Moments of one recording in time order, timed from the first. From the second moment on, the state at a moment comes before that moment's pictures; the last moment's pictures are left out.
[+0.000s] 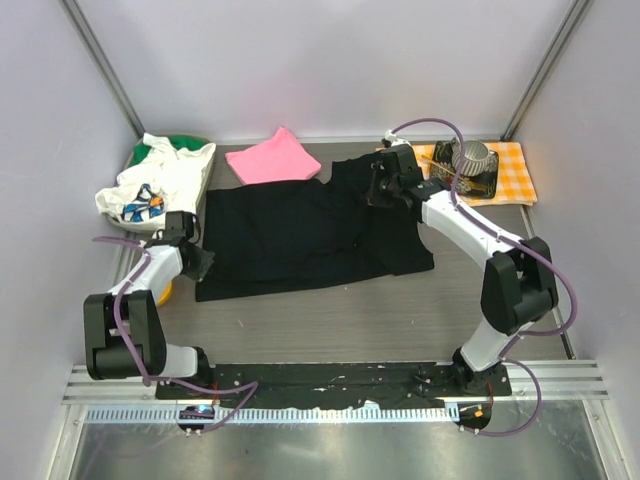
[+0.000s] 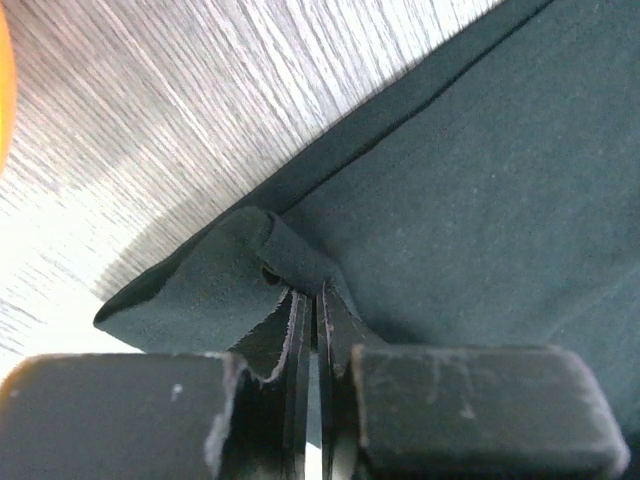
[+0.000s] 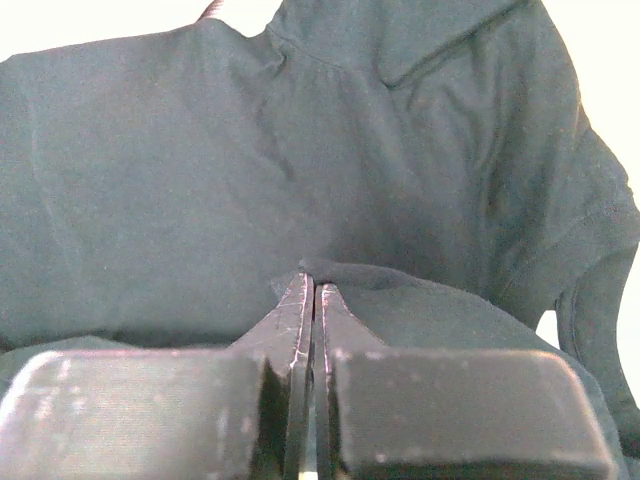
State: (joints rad) left arm 0.08 1.36 0.75 -0.53 -0.12 -0.99; right arm 0.42 1.66 1.32 -0.34 0.07 0.44
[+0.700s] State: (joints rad) left arm 0.09 1.26 0.74 -0.51 -0.10 -0.99; right arm 0.41 1.98 1.58 -0.32 0.04 0.44
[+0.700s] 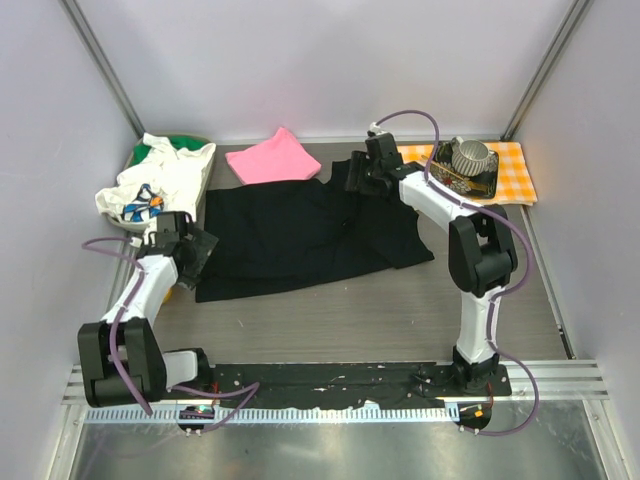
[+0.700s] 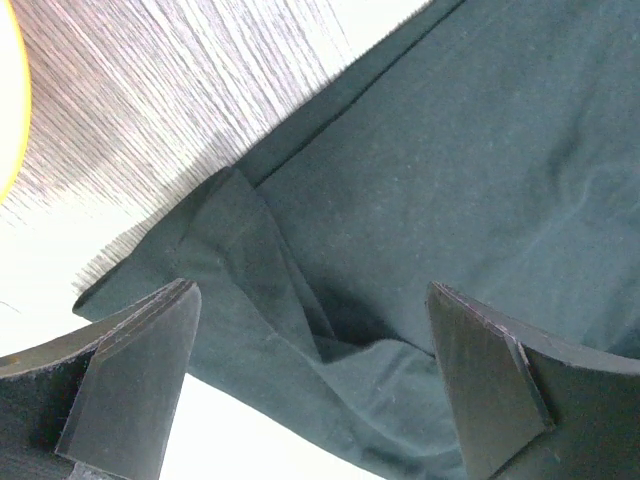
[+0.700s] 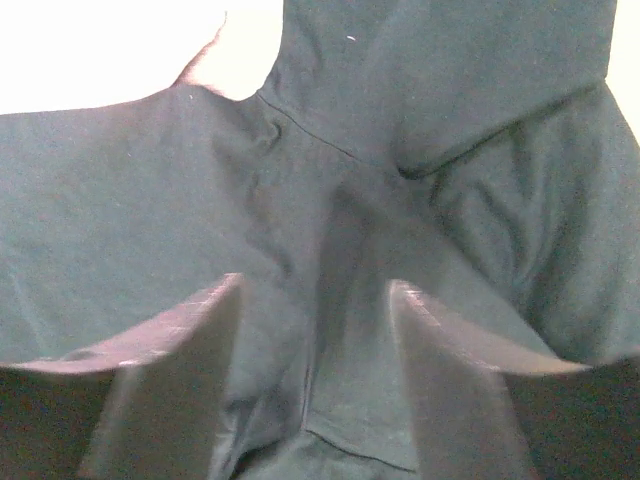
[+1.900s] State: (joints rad) left arm -0.22 1.41 0.74 -0.46 -0.09 -0.98; right arm 0.23 1.41 0.92 -0.57 0.40 0.54
